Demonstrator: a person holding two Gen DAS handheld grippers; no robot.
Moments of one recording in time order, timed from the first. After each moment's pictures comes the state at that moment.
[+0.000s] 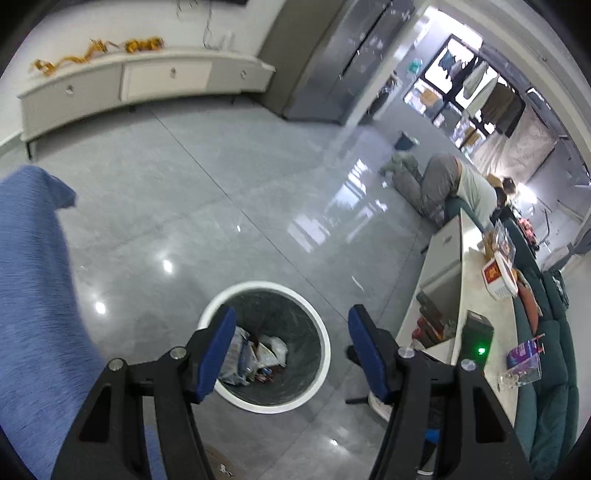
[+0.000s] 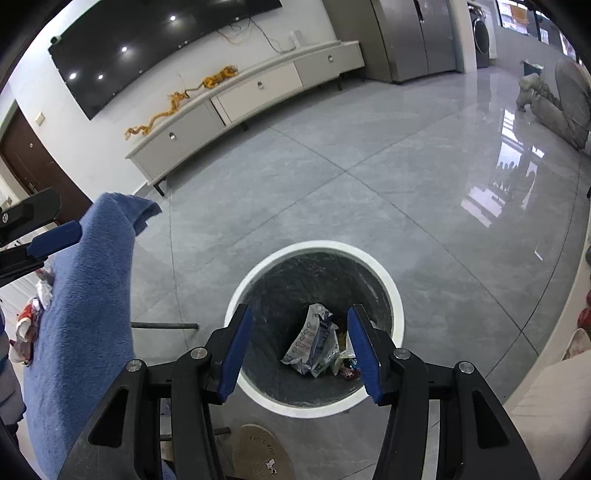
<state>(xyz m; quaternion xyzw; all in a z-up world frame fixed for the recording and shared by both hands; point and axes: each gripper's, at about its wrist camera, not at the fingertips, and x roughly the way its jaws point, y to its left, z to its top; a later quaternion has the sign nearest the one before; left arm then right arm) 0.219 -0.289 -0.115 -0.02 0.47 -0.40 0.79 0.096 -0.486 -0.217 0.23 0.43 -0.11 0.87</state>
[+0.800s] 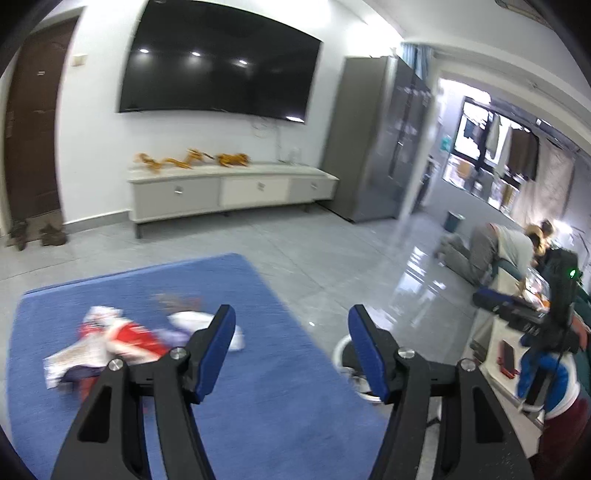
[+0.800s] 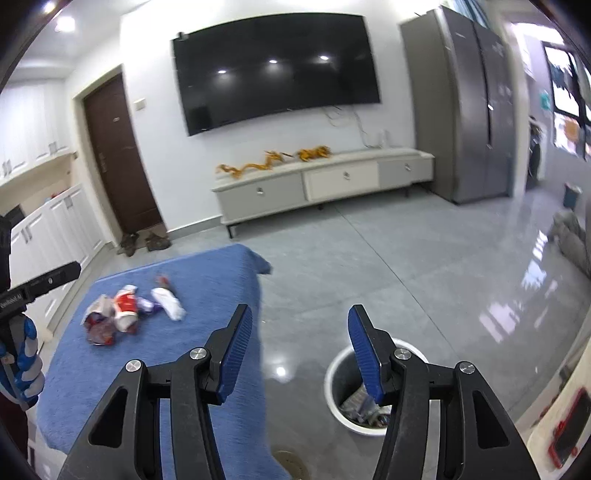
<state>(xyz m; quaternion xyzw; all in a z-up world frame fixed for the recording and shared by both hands) 0.126 0.037 0.027 -0.02 0.28 -0.28 0.92 0.051 -0.323 -0.003 0.08 0.30 -0.02 0.95</state>
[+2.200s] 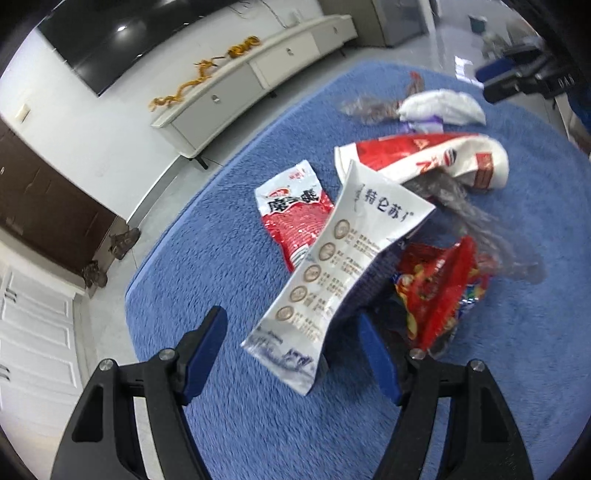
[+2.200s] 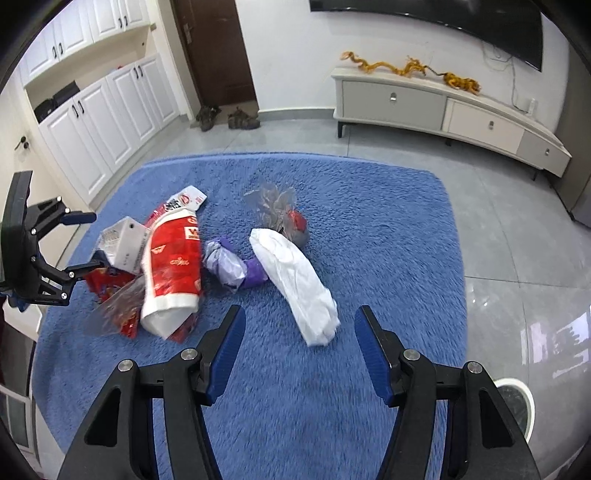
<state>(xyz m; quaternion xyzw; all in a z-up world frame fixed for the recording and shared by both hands) 0.267 0.196 -0.137 0.34 0.43 -0.20 0.81 0.291 -0.087 -0.124 -0.03 0.48 0.17 0.86</state>
